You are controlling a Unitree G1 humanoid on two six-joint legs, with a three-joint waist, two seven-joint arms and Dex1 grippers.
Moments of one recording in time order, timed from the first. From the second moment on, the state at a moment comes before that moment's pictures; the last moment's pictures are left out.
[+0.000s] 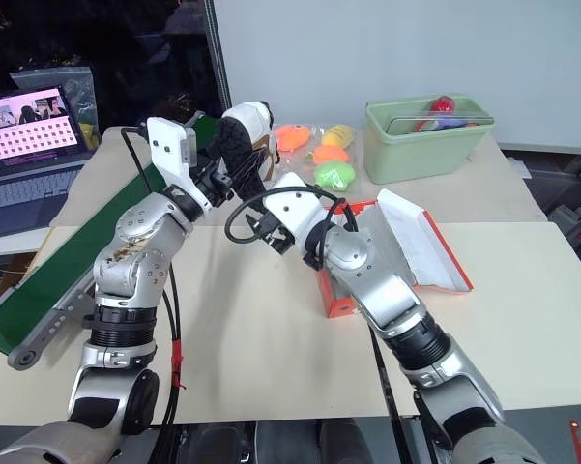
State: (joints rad) left arm -0.72 0.24 0.06 -0.03 -0.36 0.42 -0.41; right arm -0.73 -0.33 0.40 -0.17 0.16 0.49 0.23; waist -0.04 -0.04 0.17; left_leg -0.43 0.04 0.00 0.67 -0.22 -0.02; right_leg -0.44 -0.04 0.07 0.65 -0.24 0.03
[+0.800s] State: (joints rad) left arm -0.68 0.23 0.02 -0.11 -0.36 0.44 -0.43; right arm -0.74 -0.17 0.23 -0.05 0.15 0.52 0.28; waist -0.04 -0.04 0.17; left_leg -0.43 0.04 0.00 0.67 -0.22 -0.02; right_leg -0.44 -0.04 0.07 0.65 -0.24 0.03
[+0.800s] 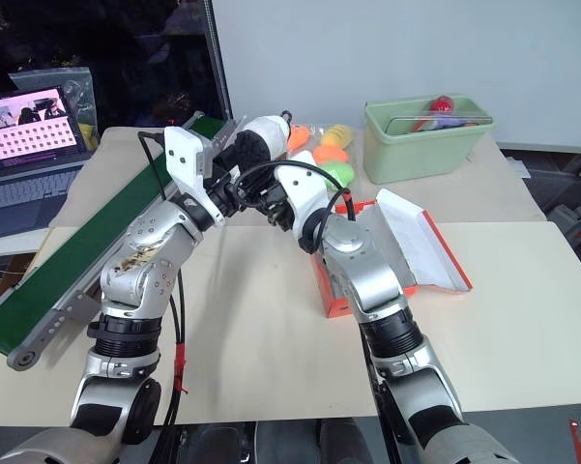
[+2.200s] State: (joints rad) left arm -0.48 0.48 -0.04 -0.26 -0.36 0.46 -0.66; right arm -1.01 -0.47 -0.12 0.02 0.38 1.04 0.44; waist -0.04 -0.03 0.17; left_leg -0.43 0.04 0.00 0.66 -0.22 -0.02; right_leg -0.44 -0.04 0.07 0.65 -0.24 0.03
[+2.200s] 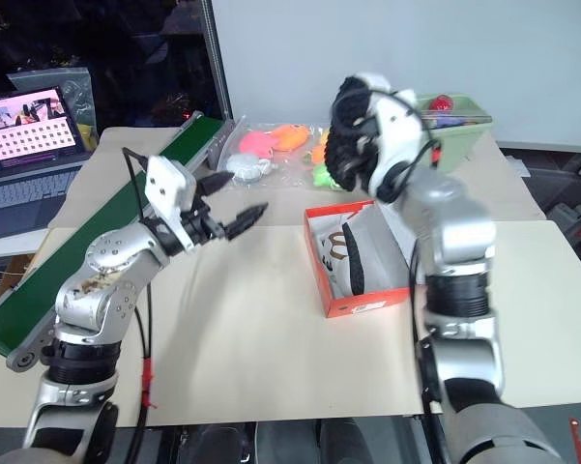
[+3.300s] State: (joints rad) left arm -0.40 0.46 -0.09 -0.35 -0.33 0.42 -0.67; right arm -1.21 -0.71 0.57 0.71 0.20 1.12 1.21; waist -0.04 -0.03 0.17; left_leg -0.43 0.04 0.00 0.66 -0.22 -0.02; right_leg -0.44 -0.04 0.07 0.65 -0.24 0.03
